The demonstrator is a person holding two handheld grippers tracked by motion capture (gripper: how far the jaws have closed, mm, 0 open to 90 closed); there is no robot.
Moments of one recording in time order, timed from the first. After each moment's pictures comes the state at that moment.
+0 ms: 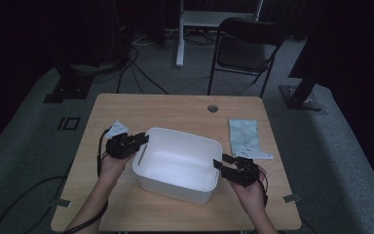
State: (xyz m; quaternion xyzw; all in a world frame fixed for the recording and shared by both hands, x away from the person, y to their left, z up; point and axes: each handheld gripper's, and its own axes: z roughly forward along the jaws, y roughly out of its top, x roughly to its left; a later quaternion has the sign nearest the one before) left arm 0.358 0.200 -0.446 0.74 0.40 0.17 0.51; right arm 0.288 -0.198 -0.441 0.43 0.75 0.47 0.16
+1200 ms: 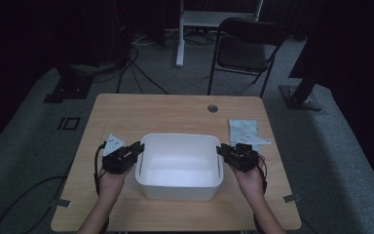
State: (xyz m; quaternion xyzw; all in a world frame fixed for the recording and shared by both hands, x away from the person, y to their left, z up) left arm 0.306 0.193 -0.449 0.71 0.44 0.23 0.50; right arm 0.327 -0.202 -0.433 0.43 0.76 0.46 0.17
